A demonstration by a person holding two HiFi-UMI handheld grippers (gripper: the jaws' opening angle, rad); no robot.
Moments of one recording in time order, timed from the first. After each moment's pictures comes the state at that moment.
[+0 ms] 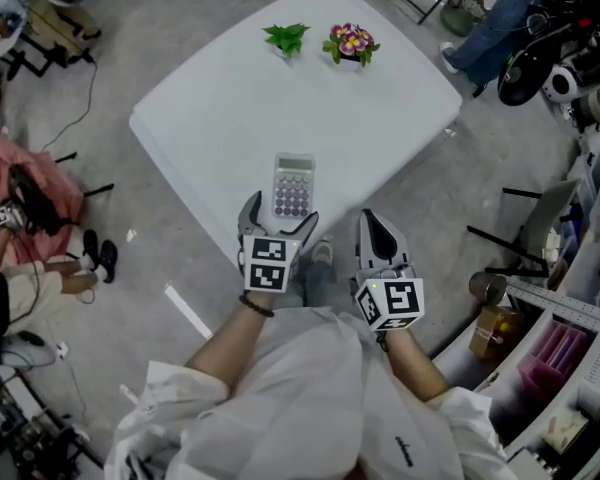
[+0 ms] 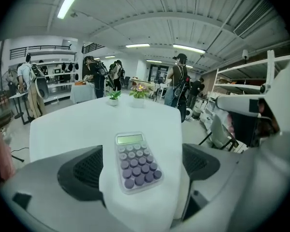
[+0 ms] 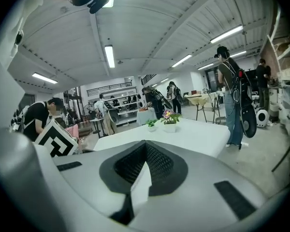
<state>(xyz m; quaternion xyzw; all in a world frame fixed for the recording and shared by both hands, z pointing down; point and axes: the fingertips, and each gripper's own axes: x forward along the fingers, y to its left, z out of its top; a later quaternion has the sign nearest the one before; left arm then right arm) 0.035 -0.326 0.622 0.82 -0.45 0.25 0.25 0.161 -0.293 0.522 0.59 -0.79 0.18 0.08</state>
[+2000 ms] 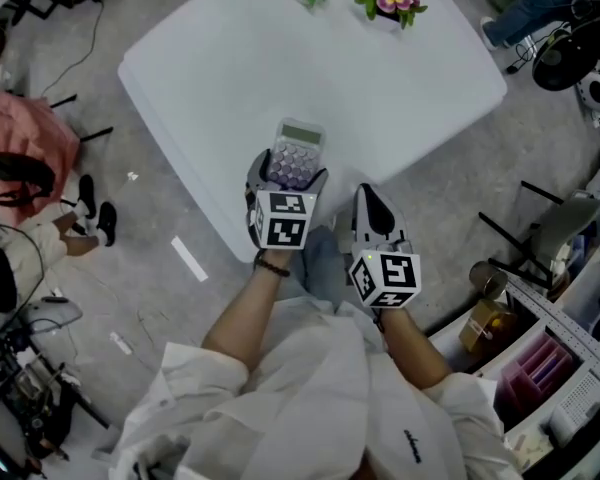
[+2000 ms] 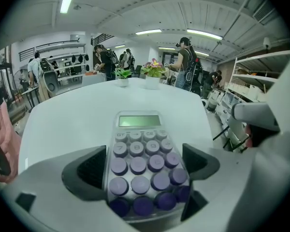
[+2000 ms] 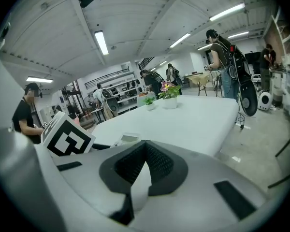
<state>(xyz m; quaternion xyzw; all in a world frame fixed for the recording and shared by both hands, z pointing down) 0.036 -0.367 0.719 0.76 -0.50 0.31 0.29 0.149 -0.328 0.623 0.55 -0.78 0.27 0.13</state>
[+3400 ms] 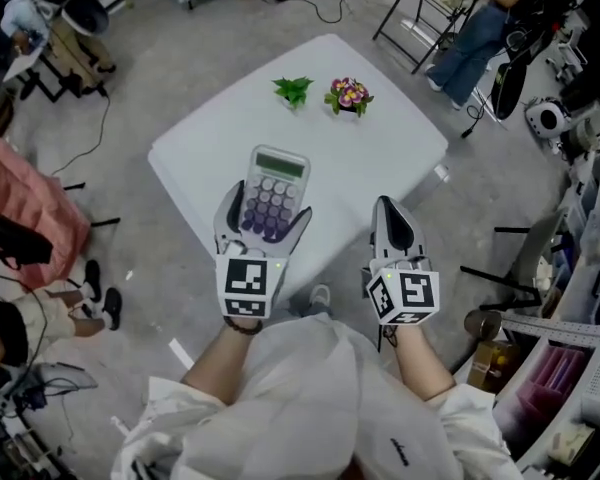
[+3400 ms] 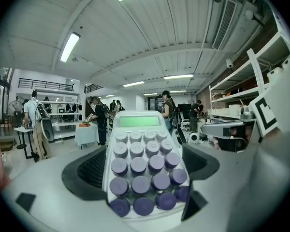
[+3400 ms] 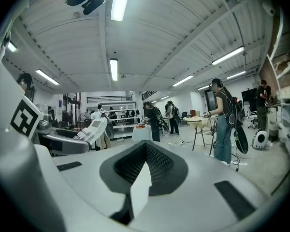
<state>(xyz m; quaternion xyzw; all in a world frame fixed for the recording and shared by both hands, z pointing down) 0.002 -0.374 0.424 0.85 -0.50 0.11 0.07 0.173 -0.350 0.411 0.62 -0.78 0.08 0.03</state>
